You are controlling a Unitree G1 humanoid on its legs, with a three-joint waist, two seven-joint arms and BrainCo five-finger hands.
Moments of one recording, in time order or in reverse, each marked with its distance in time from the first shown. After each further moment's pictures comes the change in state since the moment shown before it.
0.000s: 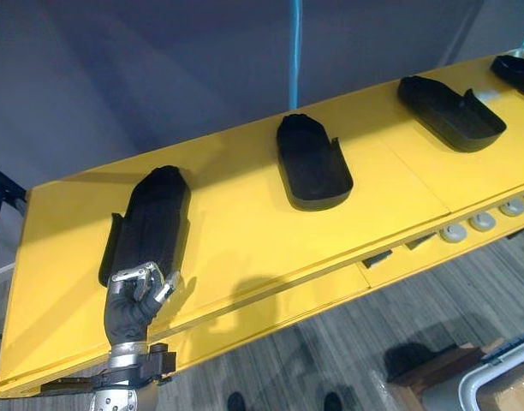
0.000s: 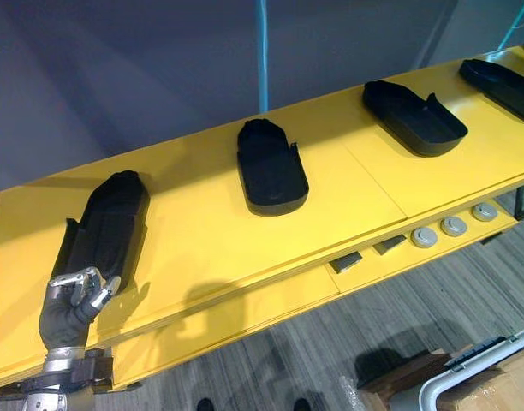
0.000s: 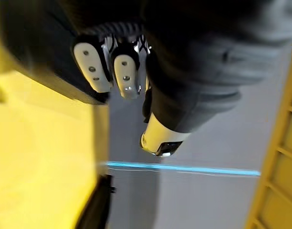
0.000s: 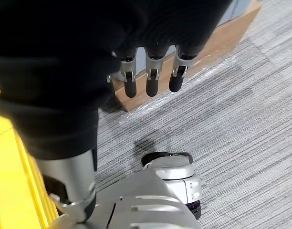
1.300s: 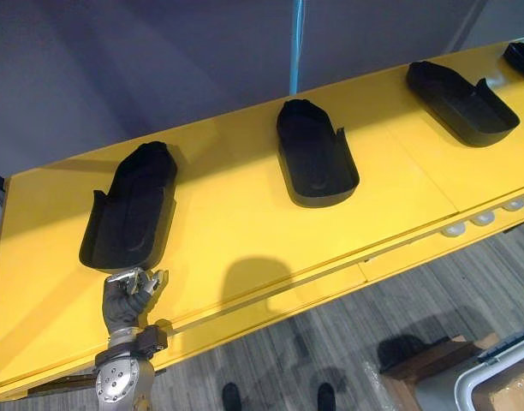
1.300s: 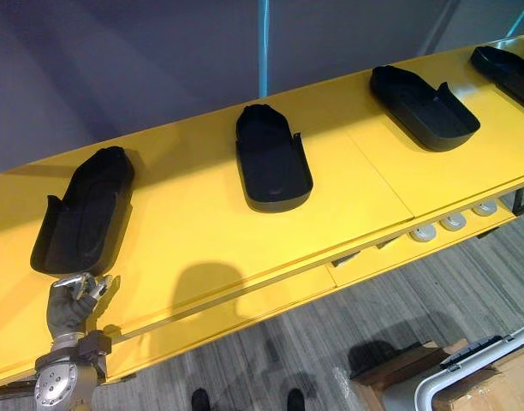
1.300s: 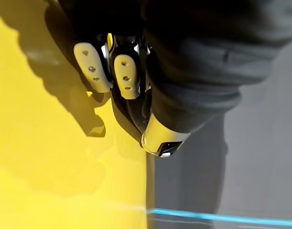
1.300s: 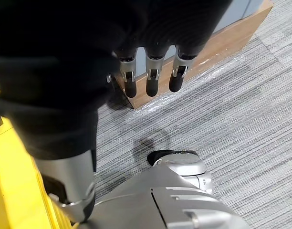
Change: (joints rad) left arm -0.226 0.004 0.137 0.284 0.037 0.044 0.072; right arm 0.005 0.020 0.017 -0.102 0.004 0.024 0.023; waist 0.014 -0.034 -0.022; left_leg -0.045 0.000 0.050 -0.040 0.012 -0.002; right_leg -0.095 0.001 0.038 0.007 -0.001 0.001
